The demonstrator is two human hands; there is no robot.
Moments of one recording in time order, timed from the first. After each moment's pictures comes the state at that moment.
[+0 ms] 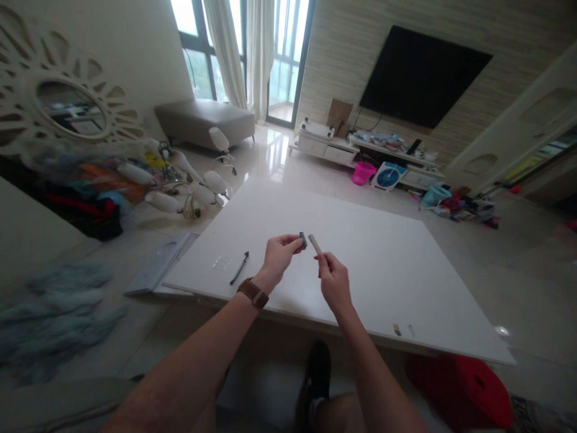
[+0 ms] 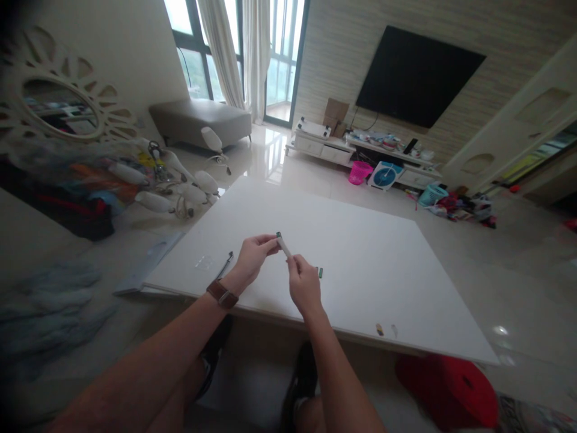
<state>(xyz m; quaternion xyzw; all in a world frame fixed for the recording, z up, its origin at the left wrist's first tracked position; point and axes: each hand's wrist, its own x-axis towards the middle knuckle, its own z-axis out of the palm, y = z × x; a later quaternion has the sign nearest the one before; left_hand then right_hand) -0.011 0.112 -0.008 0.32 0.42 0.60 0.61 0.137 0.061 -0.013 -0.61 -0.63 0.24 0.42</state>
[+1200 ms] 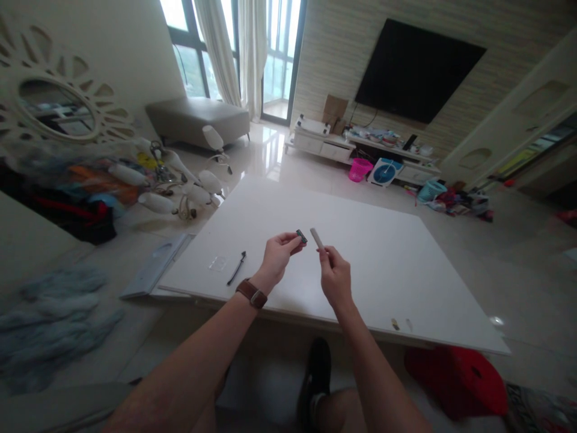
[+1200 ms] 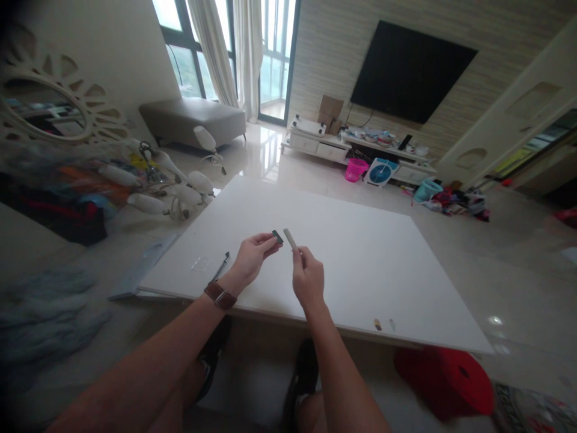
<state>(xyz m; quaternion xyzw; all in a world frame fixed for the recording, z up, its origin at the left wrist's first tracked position) -0.006 0.110 -0.011 0.27 0.35 0.61 0.66 0.135 0.058 -0.003 -0.59 -0.64 0.20 0.45</state>
